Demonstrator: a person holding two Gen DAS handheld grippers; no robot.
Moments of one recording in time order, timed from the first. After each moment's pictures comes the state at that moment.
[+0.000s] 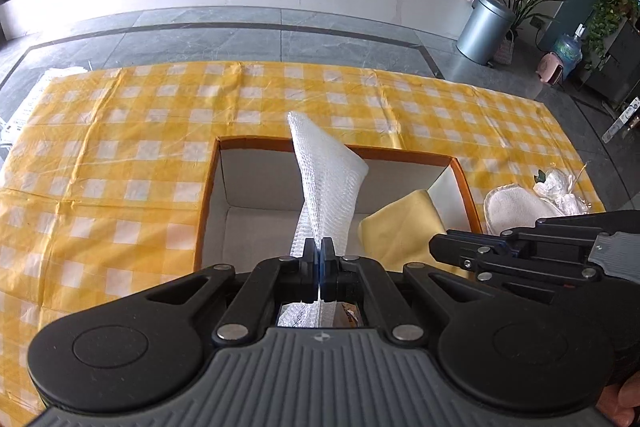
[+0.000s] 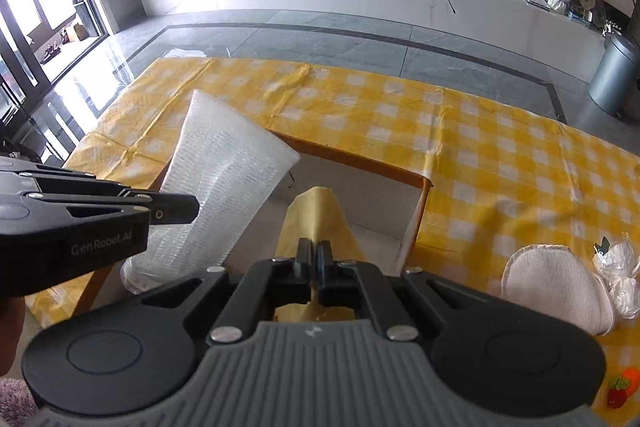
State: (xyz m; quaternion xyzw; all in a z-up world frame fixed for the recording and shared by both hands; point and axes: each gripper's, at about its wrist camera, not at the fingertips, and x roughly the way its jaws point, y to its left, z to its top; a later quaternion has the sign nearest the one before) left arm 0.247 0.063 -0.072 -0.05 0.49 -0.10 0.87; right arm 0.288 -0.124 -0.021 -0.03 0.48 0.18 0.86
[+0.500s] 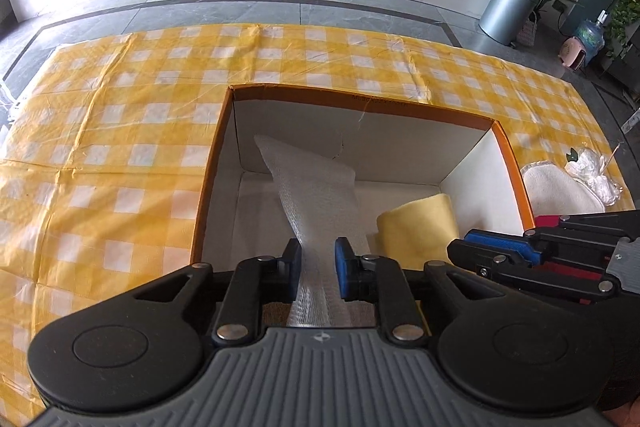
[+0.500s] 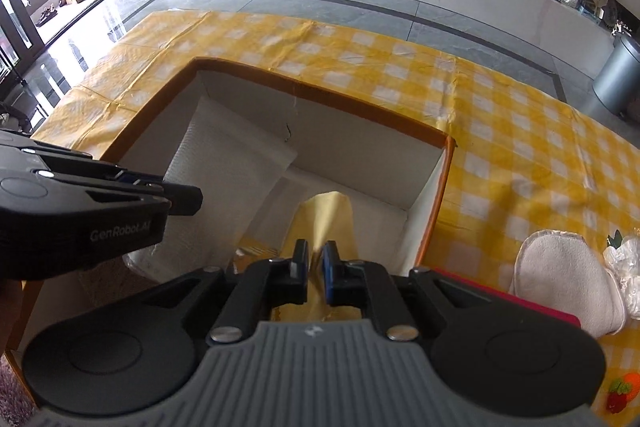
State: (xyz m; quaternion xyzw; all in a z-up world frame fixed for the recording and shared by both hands) left arm 0.246 0.065 -0.099 -0.04 0.51 -0.07 0.86; right arm 0.288 -0.118 -0.053 -0.07 0.51 0.18 0.84
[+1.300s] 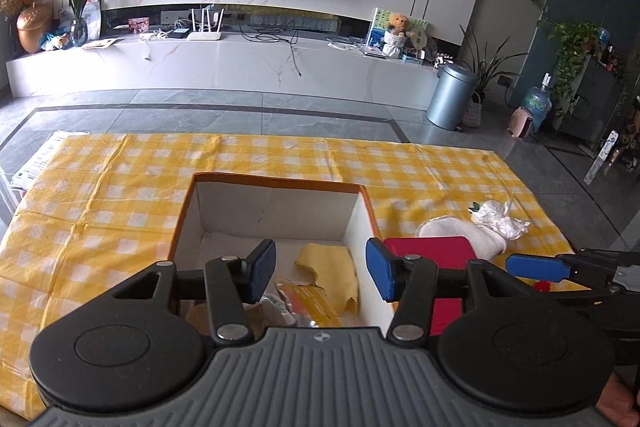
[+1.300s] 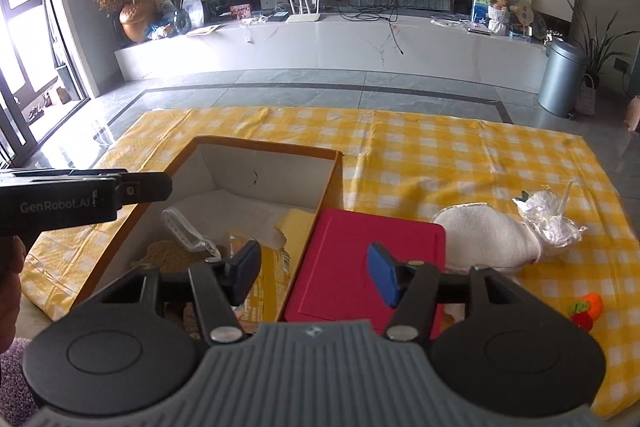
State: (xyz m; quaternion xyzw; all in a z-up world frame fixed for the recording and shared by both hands) left arm 0.129 0.023 -0.008 -0.05 0.35 -0.12 0.93; right arm 0.162 -0.216 0.029 0.02 0.39 0.12 0.91
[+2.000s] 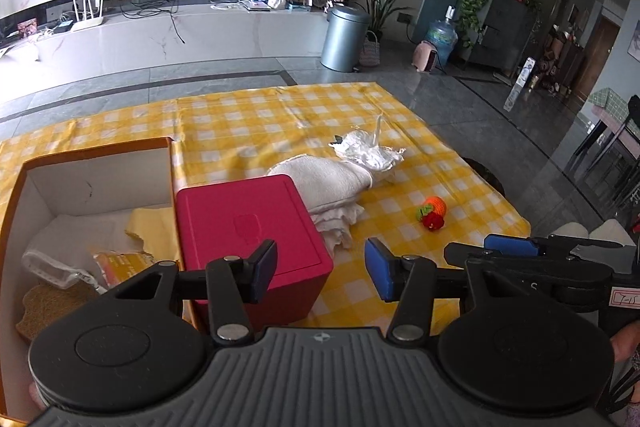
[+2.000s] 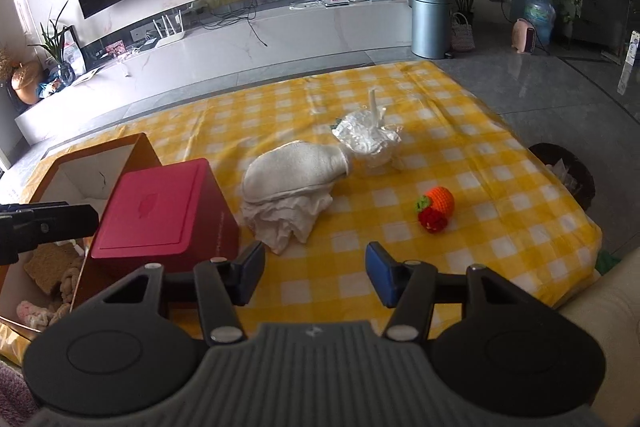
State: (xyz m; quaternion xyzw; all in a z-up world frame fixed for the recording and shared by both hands) left arm 0.111 -0.115 -0.035 0.01 0.39 -0.26 0.88; right arm 0.096 -0.373 -0.015 0.10 0.41 -0.04 0.91
